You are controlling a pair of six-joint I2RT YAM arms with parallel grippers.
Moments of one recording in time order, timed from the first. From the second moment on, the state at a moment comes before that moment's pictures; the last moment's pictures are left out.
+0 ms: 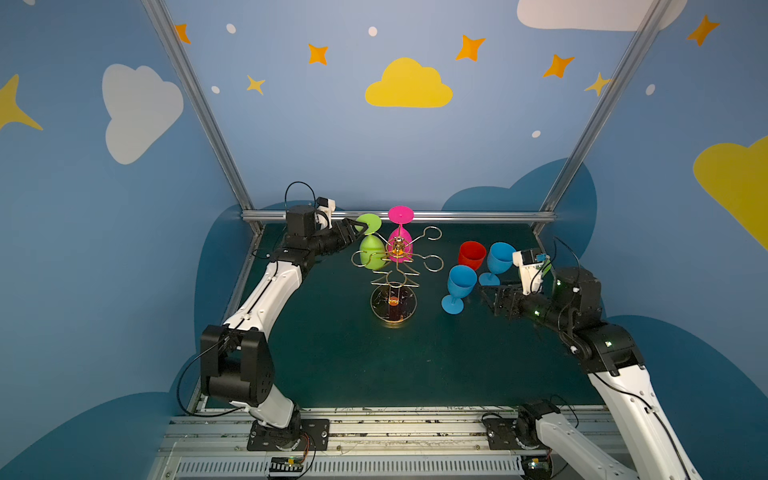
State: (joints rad) left arm -0.12 1.59 1.34 -0.13 0.65 -0.73; right arm 0.28 0.82 1.08 -0.75 -0.33 0.20
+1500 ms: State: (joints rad) left arm -0.09 1.59 1.36 0.00 0.74 -0.95; right arm 0.28 0.77 1.08 -0.78 -0.31 0.18
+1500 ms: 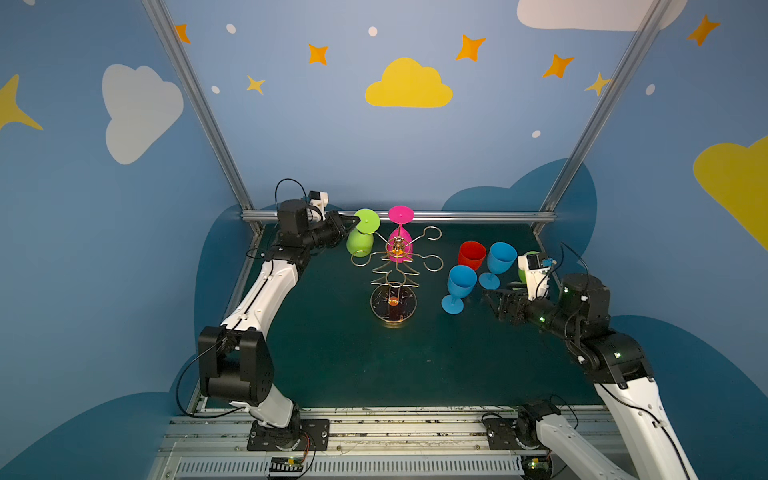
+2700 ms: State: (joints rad) left arm -0.13 1.50 1.25 0.10 0.79 -1.04; right arm 0.28 0.76 1.08 -0.78 -0.32 0.20
